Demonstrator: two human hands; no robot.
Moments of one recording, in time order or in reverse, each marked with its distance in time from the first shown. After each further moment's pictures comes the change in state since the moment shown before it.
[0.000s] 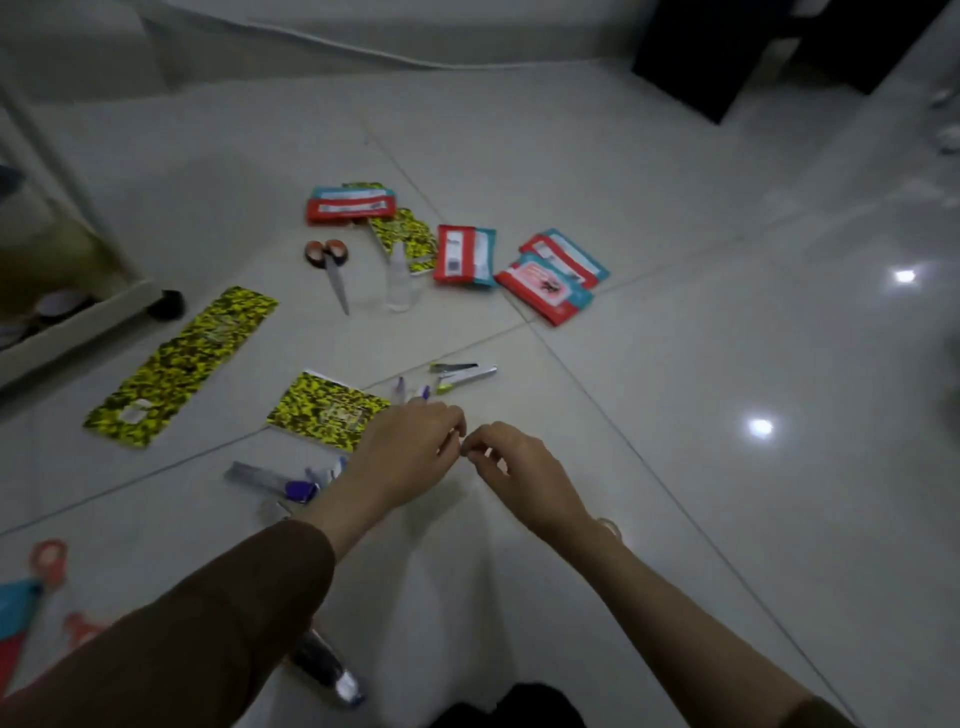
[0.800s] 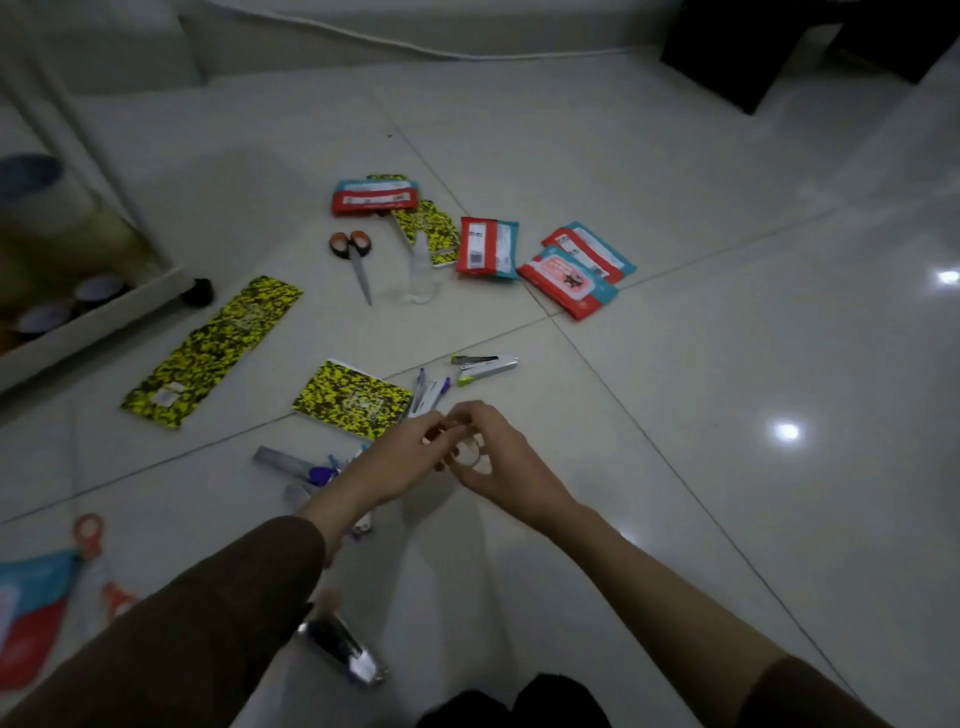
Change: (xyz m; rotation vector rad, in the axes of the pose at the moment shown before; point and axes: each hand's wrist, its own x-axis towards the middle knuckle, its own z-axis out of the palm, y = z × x) left_hand -0.015 -0.019 0.014 -0.725 -0.222 -0.381; right_hand 0.012 -0.011 0.017 0.236 -0.072 -0.071
